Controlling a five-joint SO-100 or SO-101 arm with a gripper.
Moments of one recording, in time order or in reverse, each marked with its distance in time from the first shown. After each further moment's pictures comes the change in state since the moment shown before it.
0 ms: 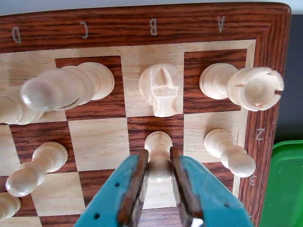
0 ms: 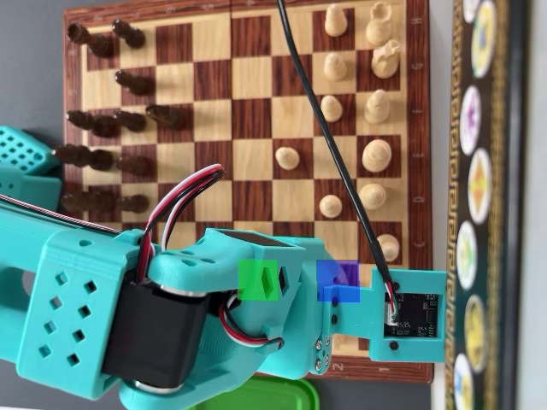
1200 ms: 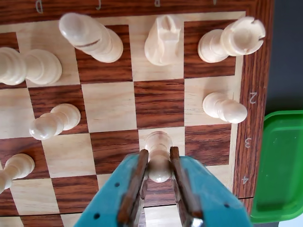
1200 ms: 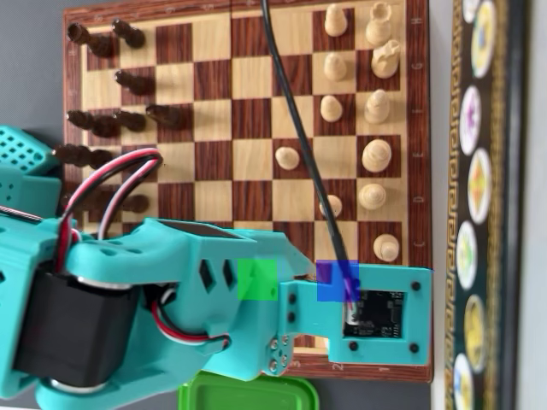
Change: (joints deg) arm 0.2 12.8 12.0 0.0 0.0
